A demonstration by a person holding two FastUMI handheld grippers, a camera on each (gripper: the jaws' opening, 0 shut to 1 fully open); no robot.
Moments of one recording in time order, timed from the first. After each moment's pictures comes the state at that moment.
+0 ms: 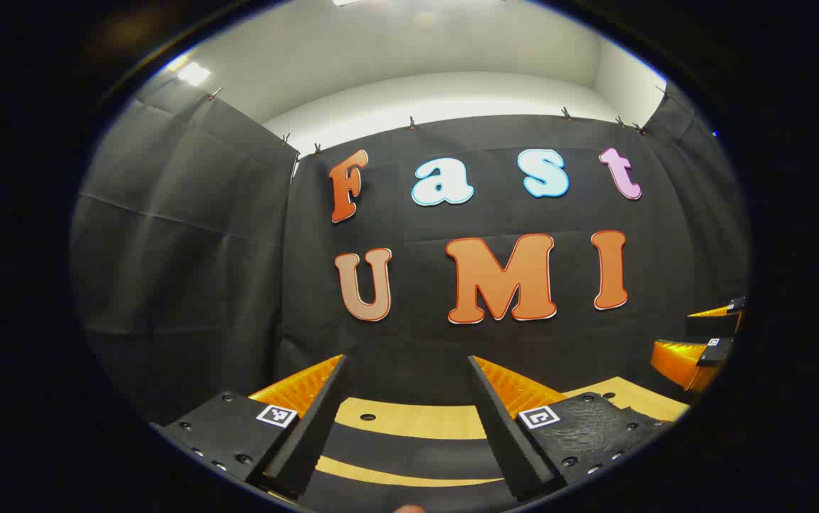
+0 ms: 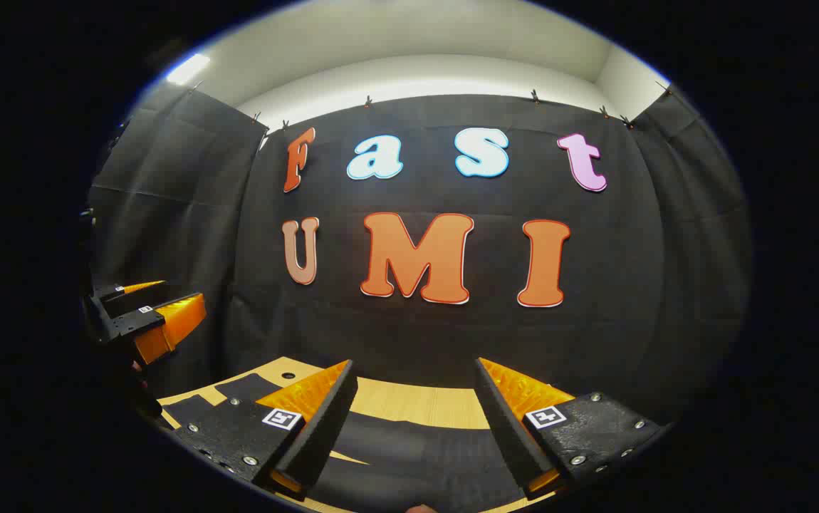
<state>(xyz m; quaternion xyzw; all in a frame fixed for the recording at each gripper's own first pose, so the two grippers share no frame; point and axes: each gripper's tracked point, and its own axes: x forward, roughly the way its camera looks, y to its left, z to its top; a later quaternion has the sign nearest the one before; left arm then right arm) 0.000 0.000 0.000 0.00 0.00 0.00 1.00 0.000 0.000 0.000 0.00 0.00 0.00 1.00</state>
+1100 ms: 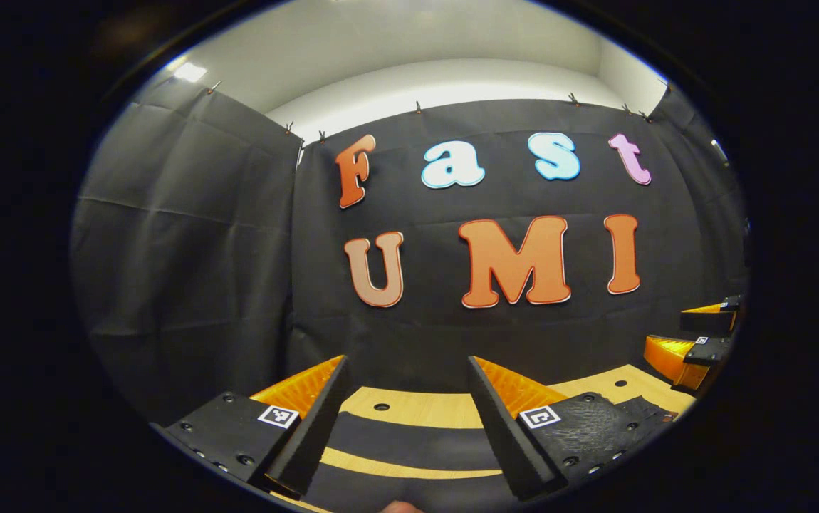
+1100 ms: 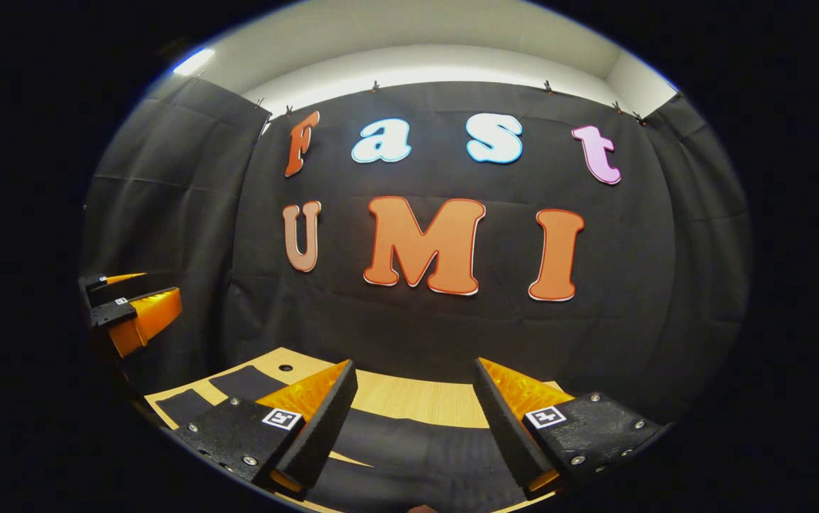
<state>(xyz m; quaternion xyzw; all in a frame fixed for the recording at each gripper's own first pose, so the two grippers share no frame) 0.009 0.032 -0.022 0.00 0.05 0.02 1.00 0.037 0.017 -0.019 0.00 0.04 0.01 1.00</state>
